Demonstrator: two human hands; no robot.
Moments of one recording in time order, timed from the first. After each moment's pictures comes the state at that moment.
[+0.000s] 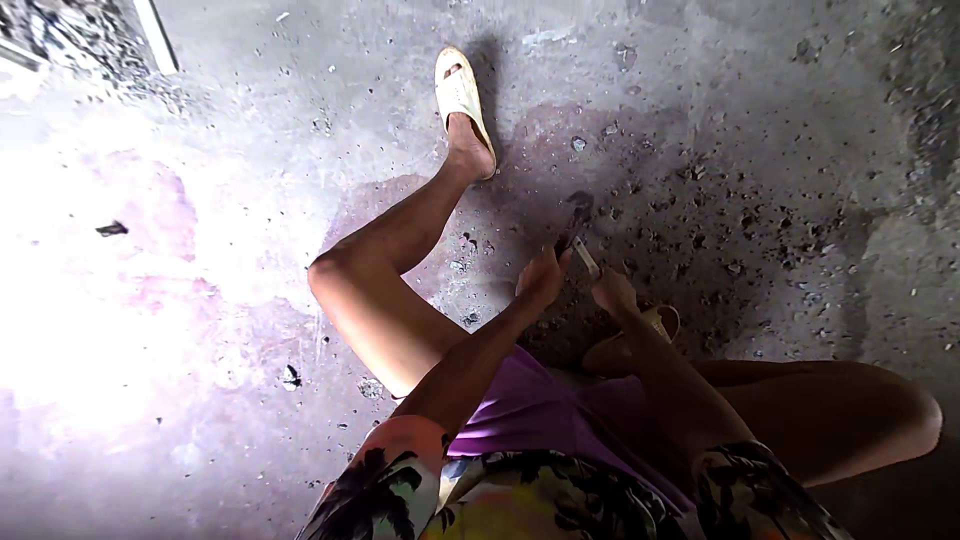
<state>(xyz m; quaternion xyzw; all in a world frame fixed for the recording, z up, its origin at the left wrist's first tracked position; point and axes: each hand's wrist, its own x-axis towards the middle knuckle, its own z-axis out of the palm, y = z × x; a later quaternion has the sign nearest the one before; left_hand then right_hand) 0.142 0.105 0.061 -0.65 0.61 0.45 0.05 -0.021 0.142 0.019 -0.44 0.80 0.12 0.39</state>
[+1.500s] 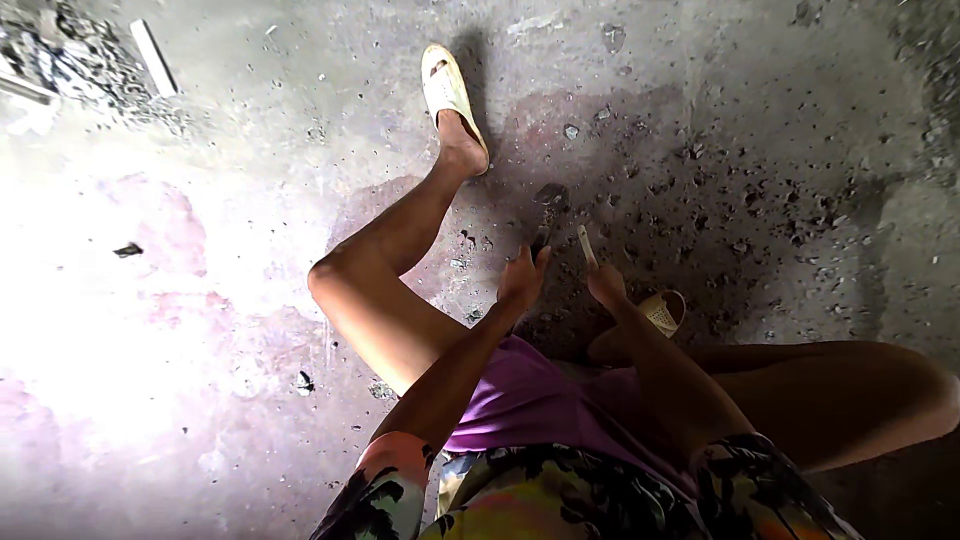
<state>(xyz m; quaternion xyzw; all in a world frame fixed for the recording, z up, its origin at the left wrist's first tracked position) 0.173 0.124 0.064 -0.68 0.59 0.44 0.03 -0.011 0.154 0.009 -0.32 0.82 0.02 0.48</state>
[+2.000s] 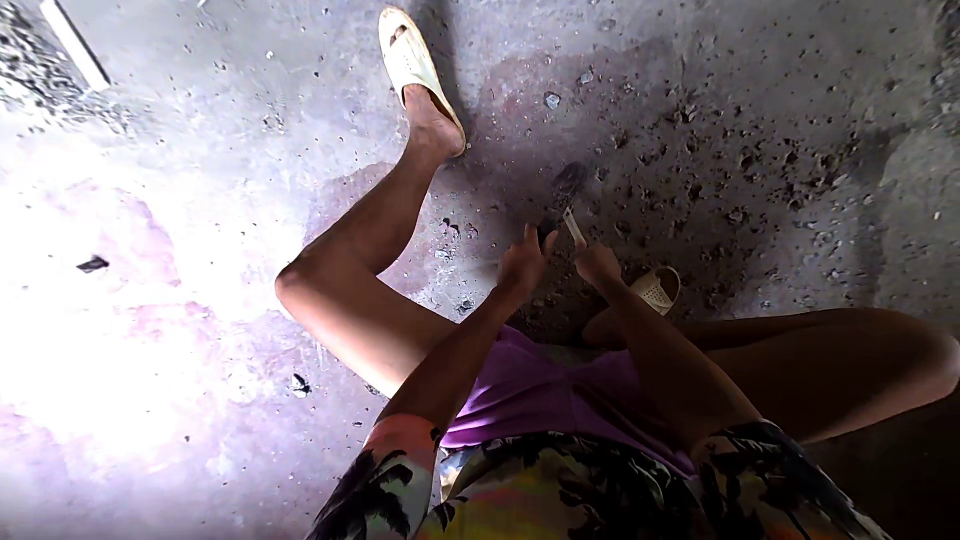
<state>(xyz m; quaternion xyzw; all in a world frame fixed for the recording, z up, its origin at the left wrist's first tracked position) 0.146 0.118 0.056 -0.62 0.67 0.40 0.08 -0.006 0.144 0.032 -0.33 0.81 0.09 0.47</state>
